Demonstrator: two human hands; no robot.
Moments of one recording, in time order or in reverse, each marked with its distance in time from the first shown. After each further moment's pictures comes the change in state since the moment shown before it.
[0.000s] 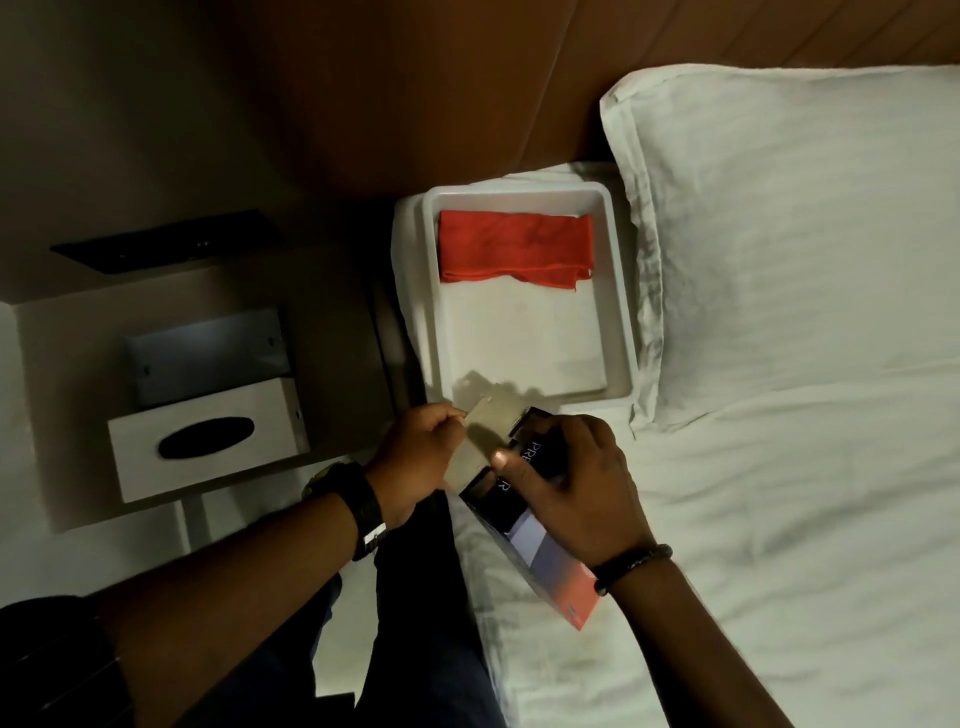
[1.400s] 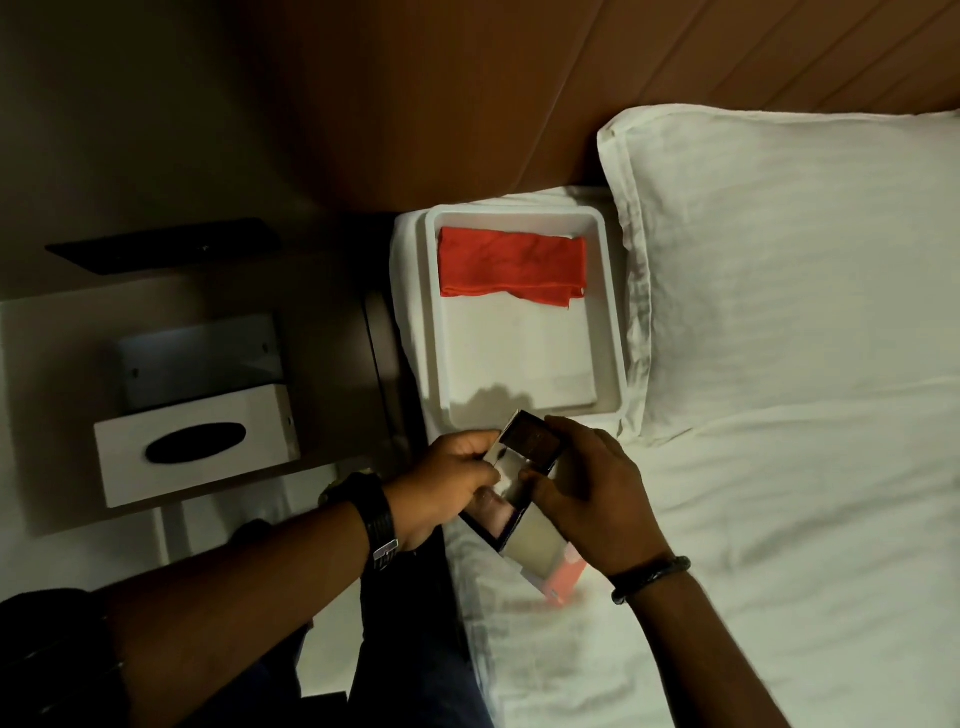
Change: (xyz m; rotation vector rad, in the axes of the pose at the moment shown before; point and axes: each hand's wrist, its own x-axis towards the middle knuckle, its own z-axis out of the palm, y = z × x) left_hand -0.032 0.030 0.013 -0.198 -0.329 -0.068; right_hand 0.001 0.004 -0.016 0.067 0.032 -0.126
